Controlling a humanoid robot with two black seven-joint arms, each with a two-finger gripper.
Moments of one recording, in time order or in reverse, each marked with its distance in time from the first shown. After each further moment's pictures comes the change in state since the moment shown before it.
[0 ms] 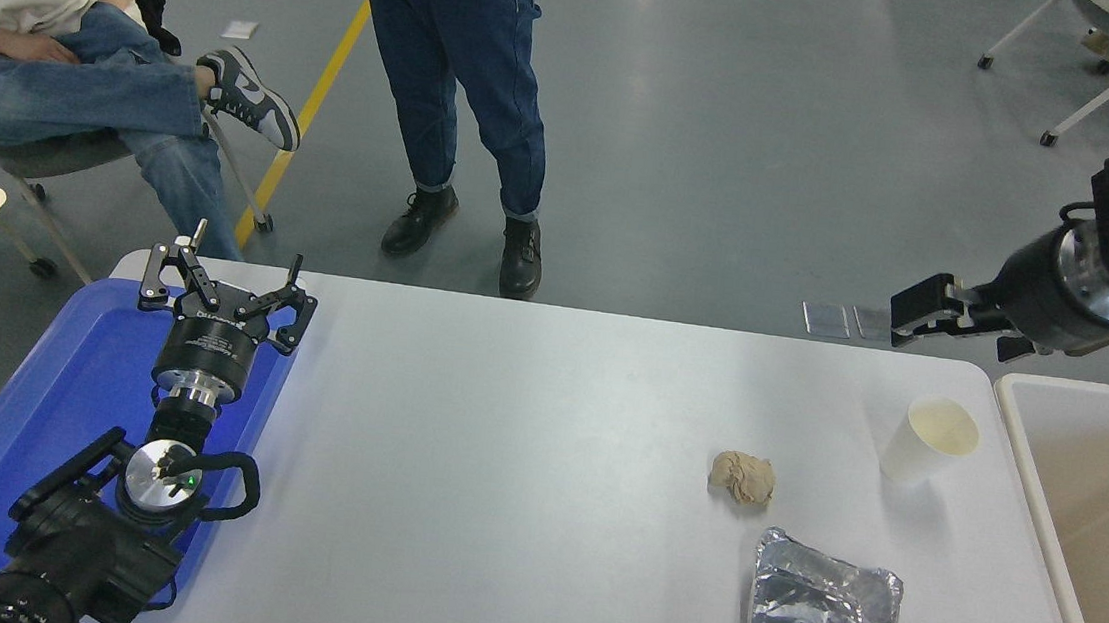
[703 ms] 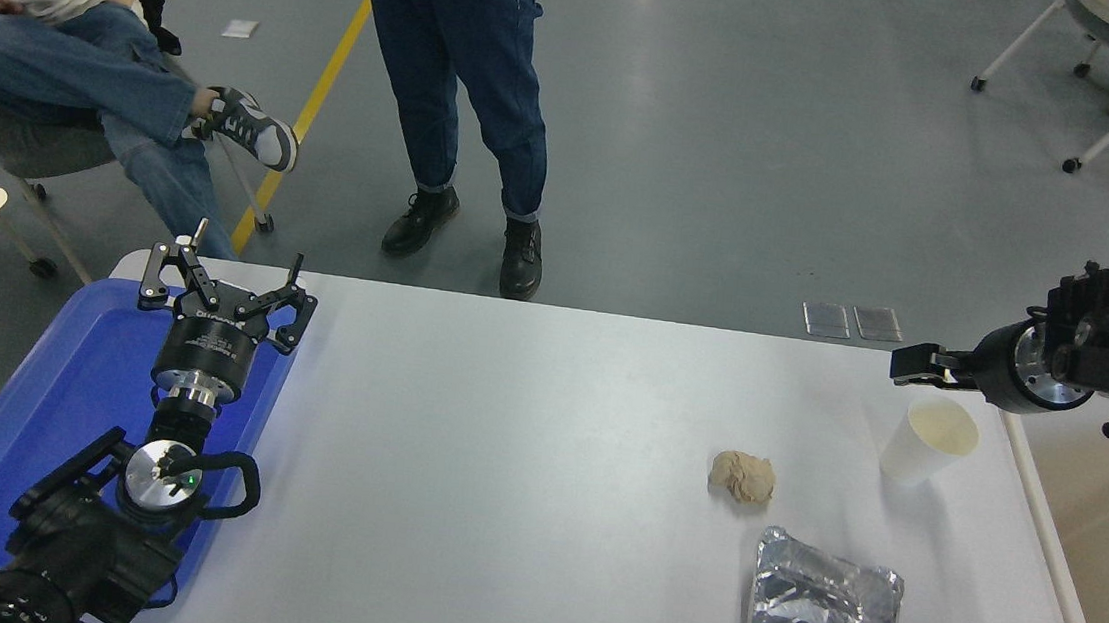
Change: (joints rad) left arm 0.000 0.000 0.000 0.000 0.000 -0.001 0.000; right arm -0.501 -0.001 0.142 -0.439 0.001 -0.093 -0.001
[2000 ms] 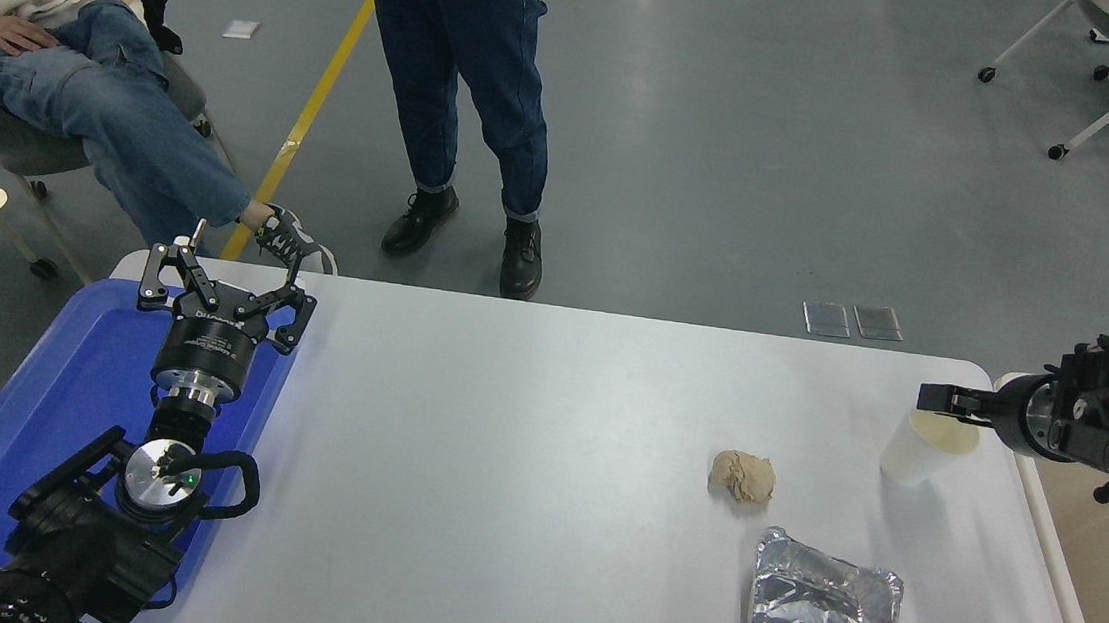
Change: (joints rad) left arm 0.000 0.000 -0.001 0.000 0.000 0.001 -0.002; right arm -0.208 -0.006 0.061 -0.183 0.003 -0.123 -0.001
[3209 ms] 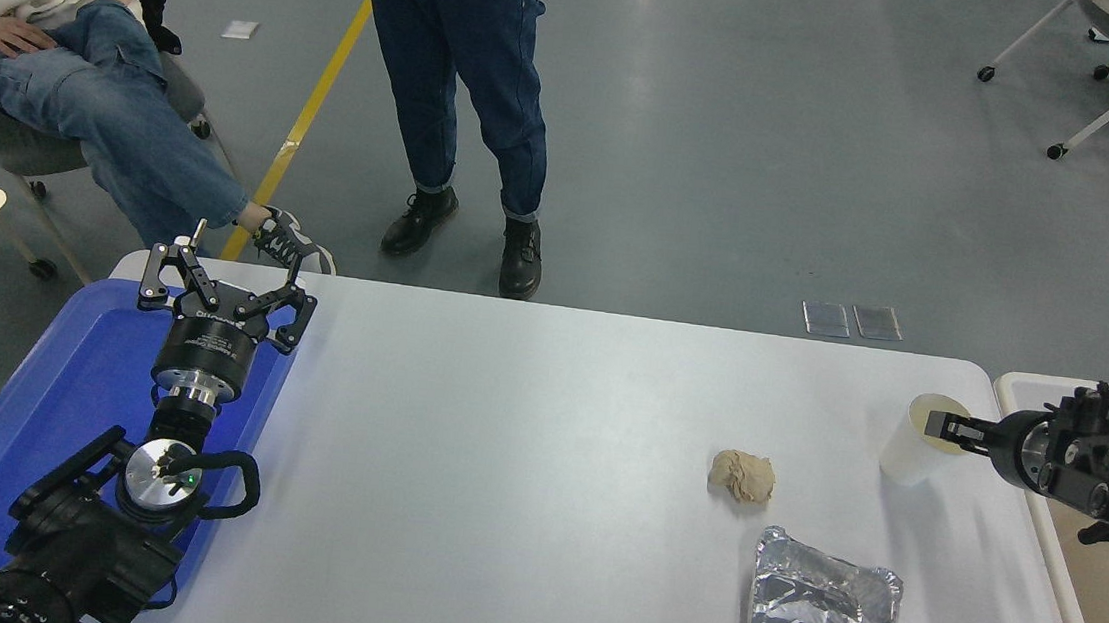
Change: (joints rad) left arm 0.000 0.000 0.000 0.000 0.000 -0.001 0.000; right arm -0.164 0.000 0.131 -0.072 0.001 -0.055 -0.002
